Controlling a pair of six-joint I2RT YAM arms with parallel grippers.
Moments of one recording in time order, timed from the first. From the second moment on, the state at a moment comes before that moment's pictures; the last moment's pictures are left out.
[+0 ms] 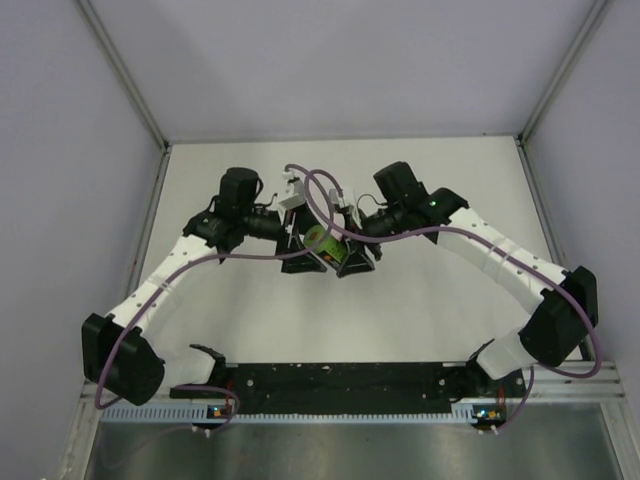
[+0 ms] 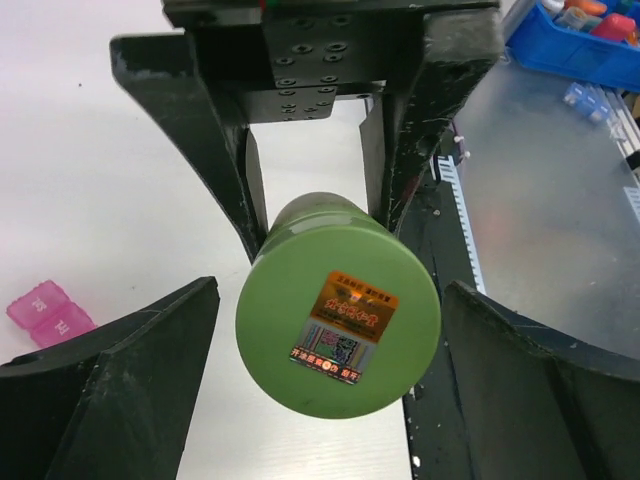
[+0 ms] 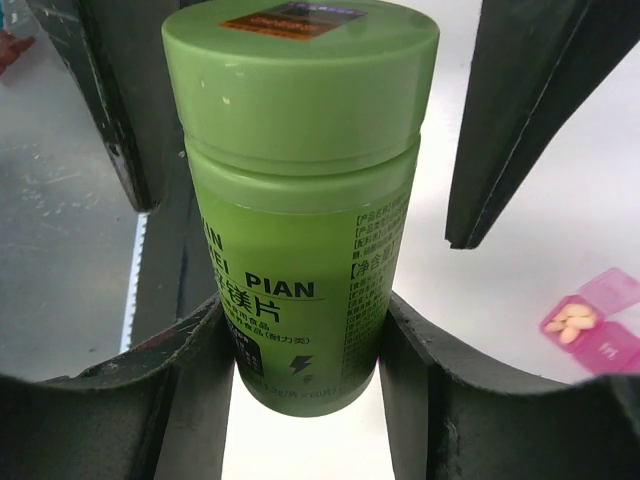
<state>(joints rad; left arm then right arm) -0.41 1.27 1.09 -0.38 1.22 0.28 0.69 1.48 1.35 -0.75 -0.90 -0.45</state>
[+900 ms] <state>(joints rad) -0.39 1.31 1.25 -0.21 0.73 -0.38 0.74 1.41 1.28 -0.44 -0.32 -0.35</state>
